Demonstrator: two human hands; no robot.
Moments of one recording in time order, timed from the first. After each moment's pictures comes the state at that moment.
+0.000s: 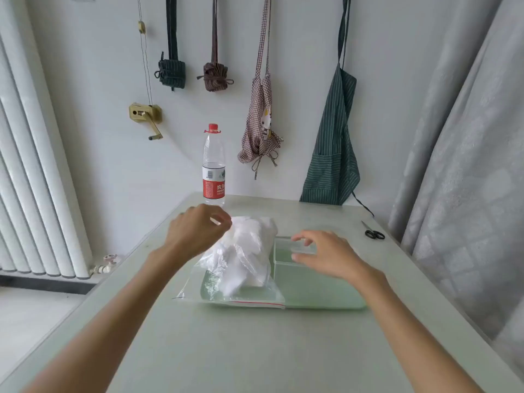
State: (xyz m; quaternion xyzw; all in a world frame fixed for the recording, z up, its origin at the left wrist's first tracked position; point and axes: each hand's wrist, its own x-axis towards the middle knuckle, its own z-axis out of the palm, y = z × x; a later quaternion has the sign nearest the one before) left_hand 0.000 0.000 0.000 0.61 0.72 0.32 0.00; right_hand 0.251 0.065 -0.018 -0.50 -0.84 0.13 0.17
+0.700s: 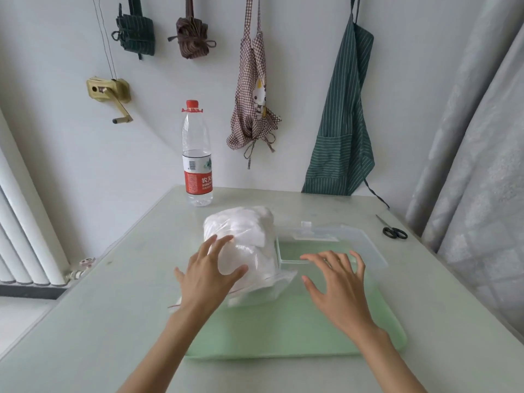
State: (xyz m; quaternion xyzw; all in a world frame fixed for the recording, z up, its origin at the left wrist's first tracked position) left_hand 0.010 0.108 -0.121 0.55 0.76 0.33 0.07; right_hand 0.247 0.167 -0.143 -0.49 -0.81 -0.10 0.32
